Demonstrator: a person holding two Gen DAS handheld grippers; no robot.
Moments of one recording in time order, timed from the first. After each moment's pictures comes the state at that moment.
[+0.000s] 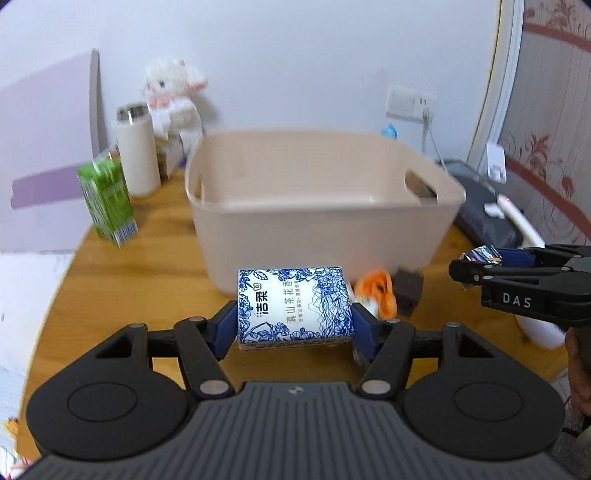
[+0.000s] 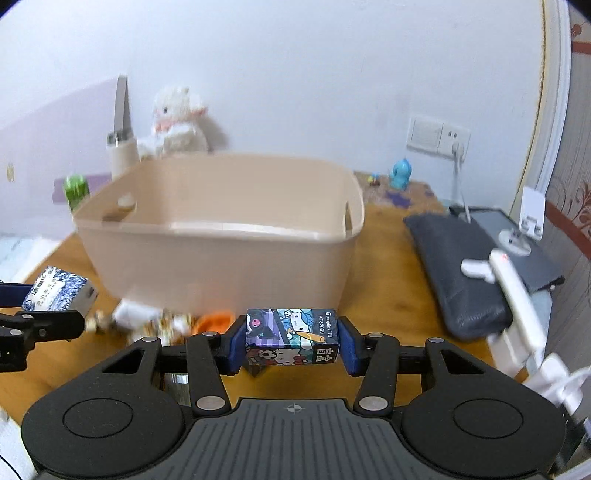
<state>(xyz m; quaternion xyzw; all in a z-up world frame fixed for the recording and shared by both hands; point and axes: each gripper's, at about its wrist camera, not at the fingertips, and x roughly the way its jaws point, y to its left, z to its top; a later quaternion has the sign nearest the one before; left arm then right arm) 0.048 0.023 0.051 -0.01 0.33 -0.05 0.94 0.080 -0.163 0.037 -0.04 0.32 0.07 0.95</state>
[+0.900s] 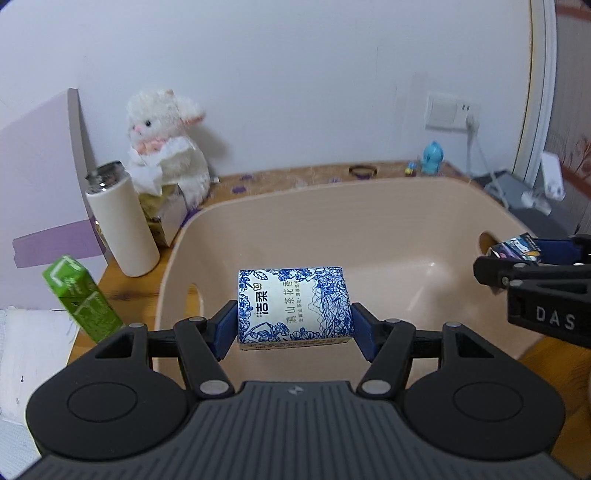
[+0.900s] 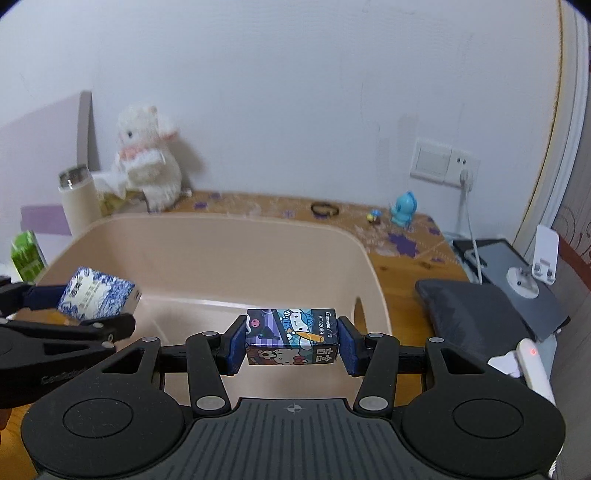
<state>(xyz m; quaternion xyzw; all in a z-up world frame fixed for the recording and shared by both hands) 0.202 0.012 0.051 0.04 0.33 -0.01 0.94 0.199 -0.130 0.052 -0.04 0.33 0.04 0.94</state>
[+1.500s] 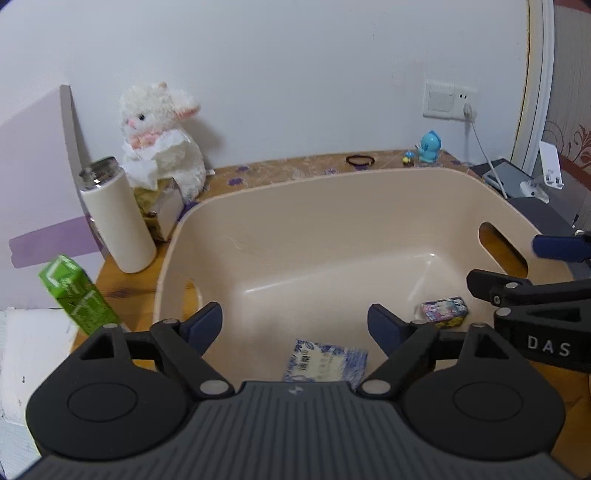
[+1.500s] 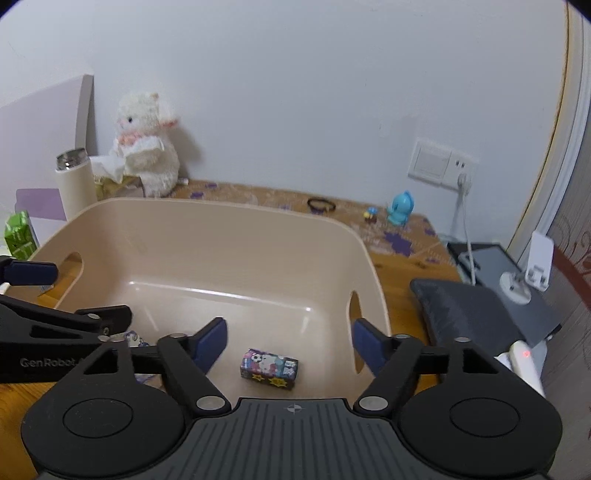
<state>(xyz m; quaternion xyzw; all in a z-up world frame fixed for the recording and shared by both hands) 0.197 0.019 0.056 0.05 0.34 -0.01 0.94 0.190 -0.128 0.054 -0.07 0.32 0.03 0.94</state>
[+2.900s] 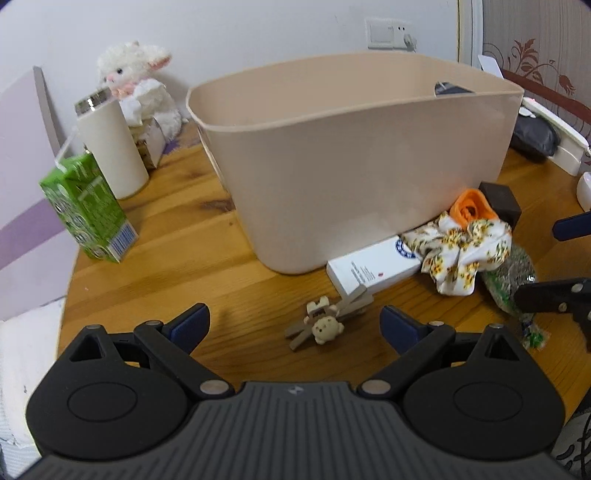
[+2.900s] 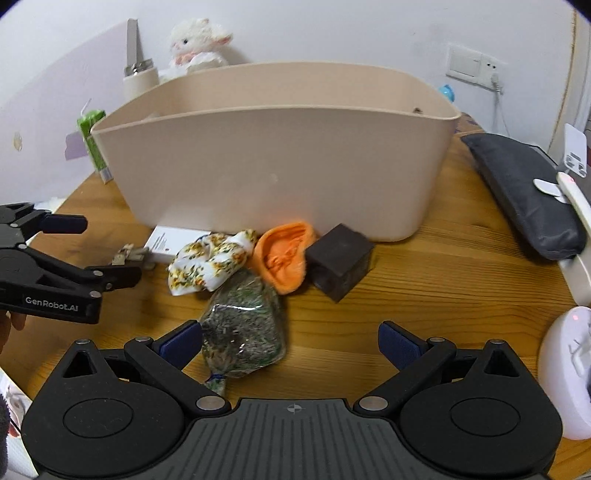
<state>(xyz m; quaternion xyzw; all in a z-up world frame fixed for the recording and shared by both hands) 0.109 0.081 -0.029 0.12 0.37 -0.11 0.91 0.084 -0.112 -0.025 -0.01 0.42 0.10 0.90</state>
